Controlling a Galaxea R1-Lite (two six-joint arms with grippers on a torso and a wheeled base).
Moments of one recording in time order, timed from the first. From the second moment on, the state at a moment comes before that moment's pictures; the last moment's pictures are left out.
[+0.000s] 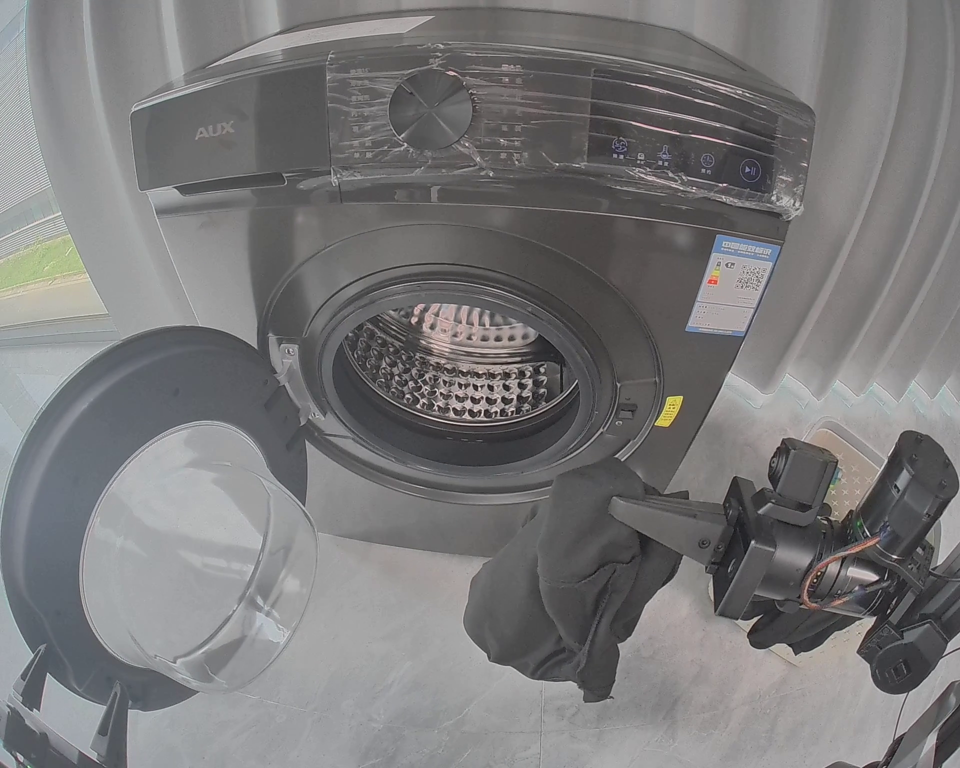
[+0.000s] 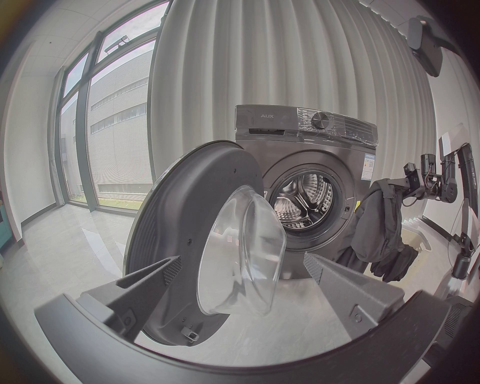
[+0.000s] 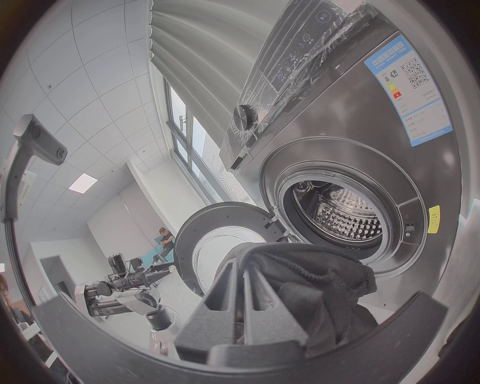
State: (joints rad) left arm 0.00 0.02 -0.02 0.00 0.00 -0.01; right arm 0.61 1.71 -0.30 -1.53 0.53 0.41
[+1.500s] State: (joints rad) left arm -0.04 0.18 -0.27 -0.08 -0.09 -0.01; right arm 0.62 1.76 -0.36 -1.50 0.08 0.26
